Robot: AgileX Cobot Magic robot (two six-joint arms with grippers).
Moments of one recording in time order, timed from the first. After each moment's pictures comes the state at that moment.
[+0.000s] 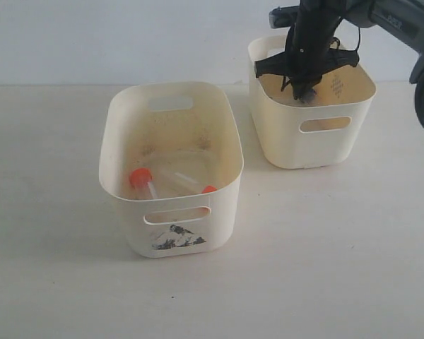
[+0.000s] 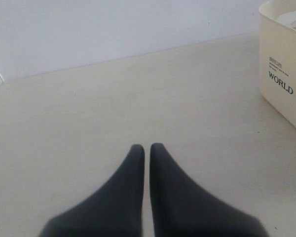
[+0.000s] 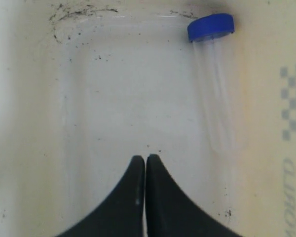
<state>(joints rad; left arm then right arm) -0.04 0.00 0.00 0.21 0.34 -0.03 0.19 2.47 -2.35 -0.13 1.21 0.23</state>
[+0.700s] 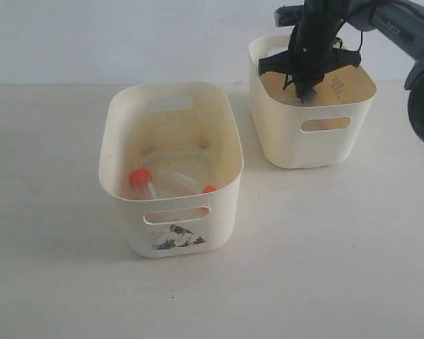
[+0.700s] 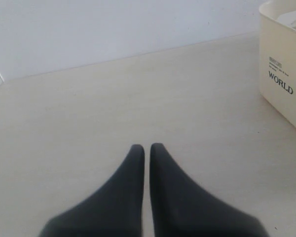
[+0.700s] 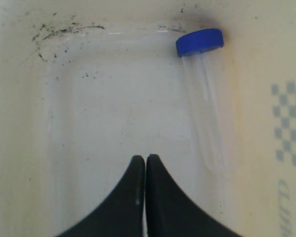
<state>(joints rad) -0.04 0.00 0.00 0.21 0.34 -0.03 0.17 2.52 -2.44 -0.12 1.22 0.24</state>
